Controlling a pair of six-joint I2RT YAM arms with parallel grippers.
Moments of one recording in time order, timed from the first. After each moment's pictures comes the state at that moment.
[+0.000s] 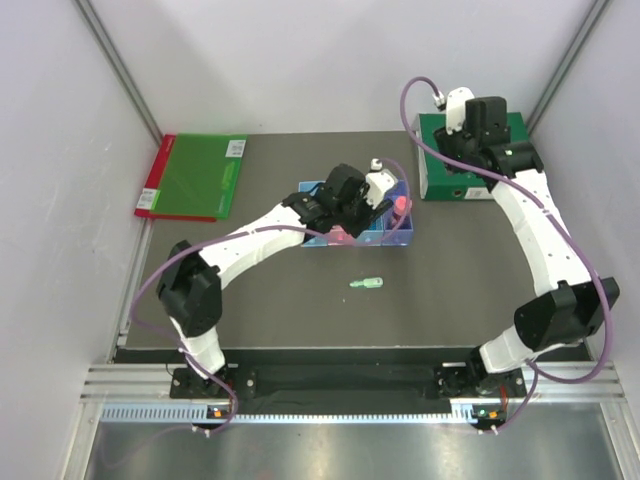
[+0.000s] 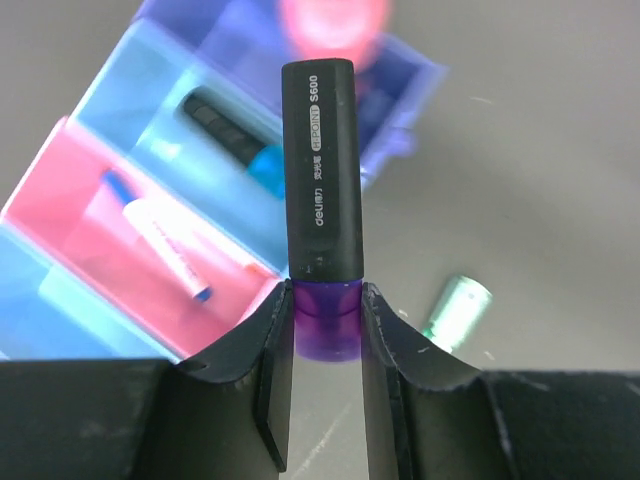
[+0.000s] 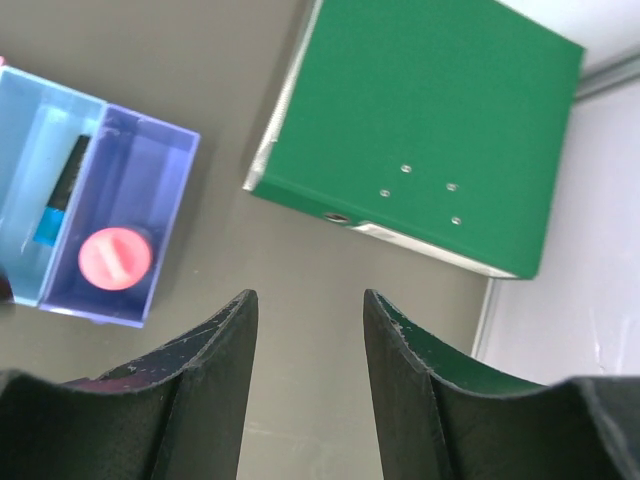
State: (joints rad) left arm -0.81 1.75 1.49 -0.41 0.10 0.16; right arm 0.23 1.54 1.69 -0.78 0.15 -0.28
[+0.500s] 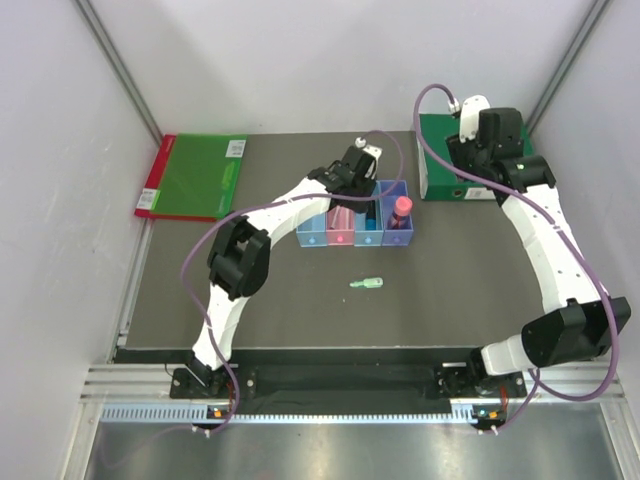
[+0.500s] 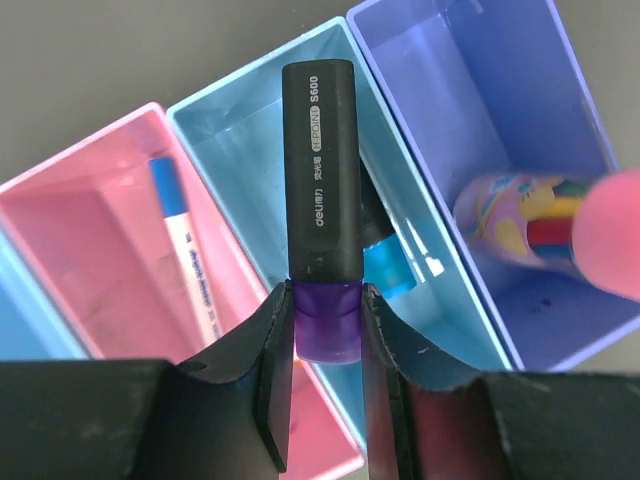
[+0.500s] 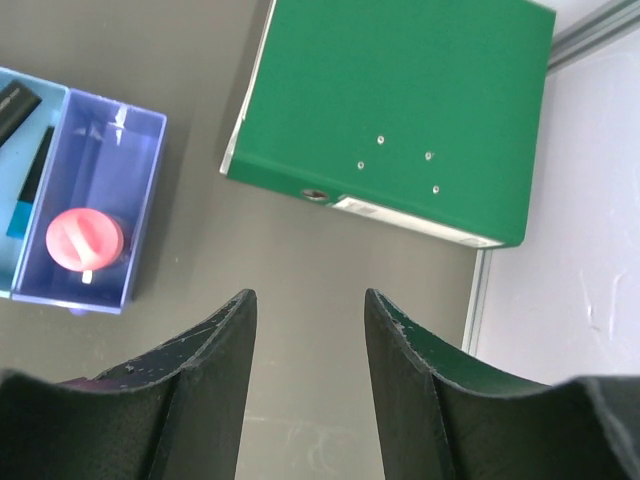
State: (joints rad) left arm -0.70 2.18 1.91 -0.53 -0.09 -0.22; right arm 0.18 1.43 1.57 -0.72 0.16 -0.27
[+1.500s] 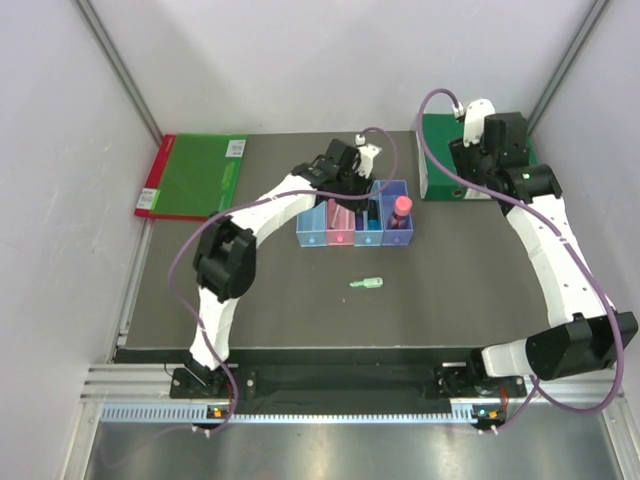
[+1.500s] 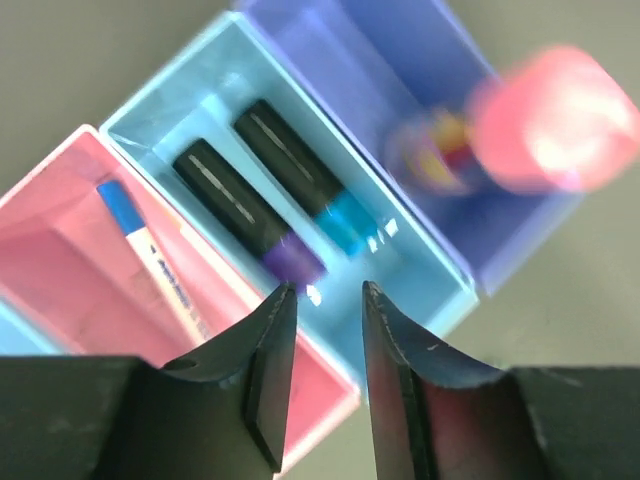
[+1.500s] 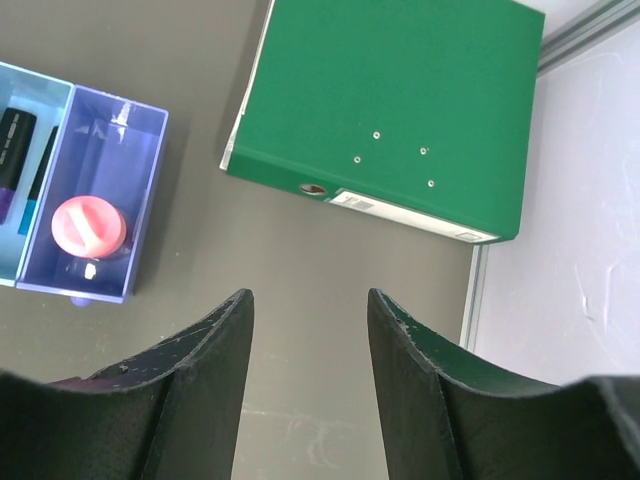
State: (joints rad) left arm -0.64 2.13 1.87 -0.52 0.18 -0.10; right arm 0.18 1.36 1.51 -0.71 0.16 -0.27
